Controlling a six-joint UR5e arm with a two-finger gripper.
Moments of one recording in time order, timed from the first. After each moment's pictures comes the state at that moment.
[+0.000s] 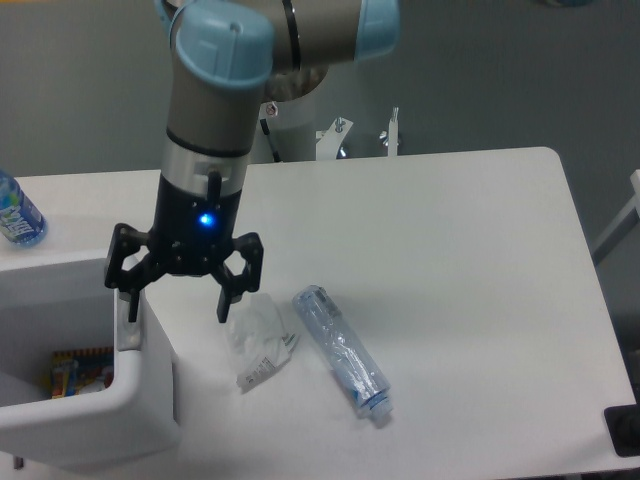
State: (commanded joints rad) arm 2.28 -1.80 -1.34 -0.96 1.25 -0.07
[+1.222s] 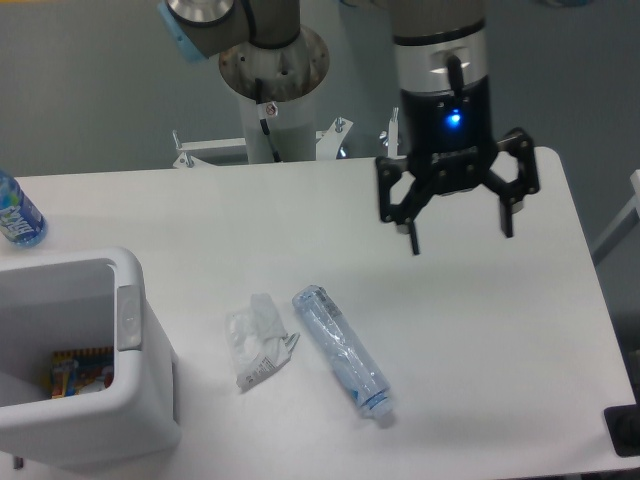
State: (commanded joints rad) arm 2.63 -1.69 -1.42 -1.09 1.48 0.75
